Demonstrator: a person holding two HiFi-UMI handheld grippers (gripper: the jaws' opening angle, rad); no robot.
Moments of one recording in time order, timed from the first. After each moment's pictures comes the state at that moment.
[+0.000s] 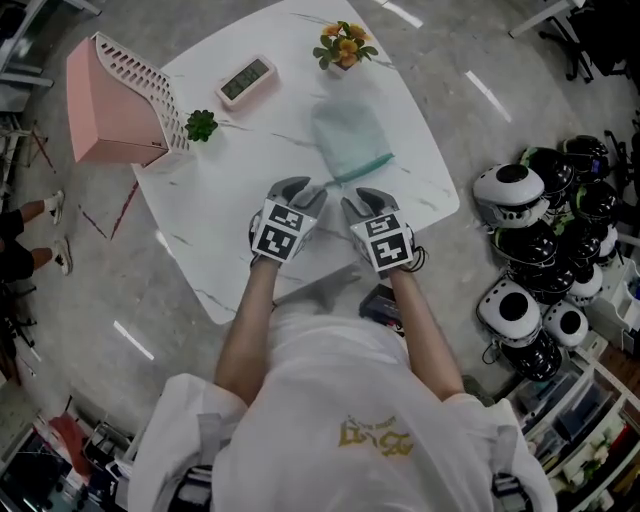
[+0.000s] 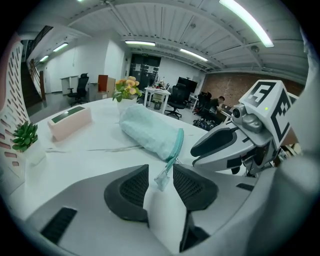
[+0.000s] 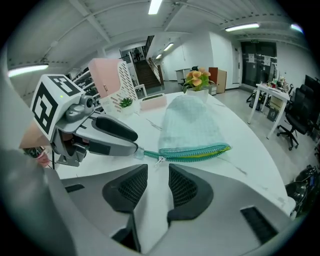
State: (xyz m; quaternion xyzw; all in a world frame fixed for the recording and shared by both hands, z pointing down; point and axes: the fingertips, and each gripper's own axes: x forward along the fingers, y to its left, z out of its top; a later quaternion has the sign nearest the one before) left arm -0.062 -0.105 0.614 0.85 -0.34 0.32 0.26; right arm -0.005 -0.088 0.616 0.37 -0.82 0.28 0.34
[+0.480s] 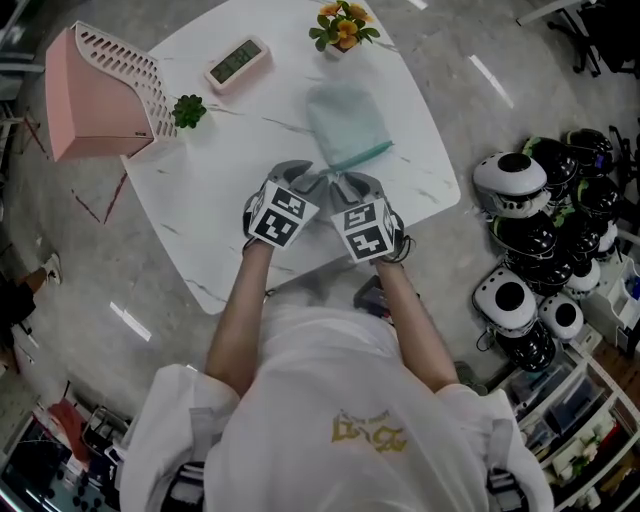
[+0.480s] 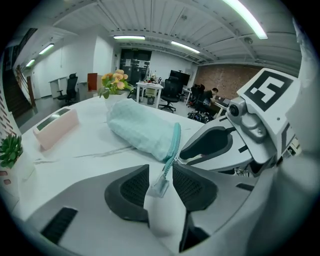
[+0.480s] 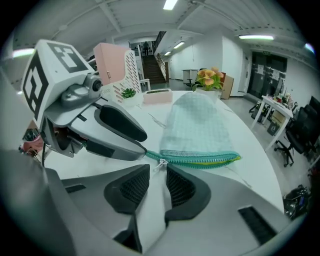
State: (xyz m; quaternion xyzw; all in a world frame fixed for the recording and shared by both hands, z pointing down) left arm -0.048 -0.110 0.632 0.85 -0.30 0.36 0.25; right arm -0.021 -0.099 0.636 0.36 -0.82 0.22 0.38
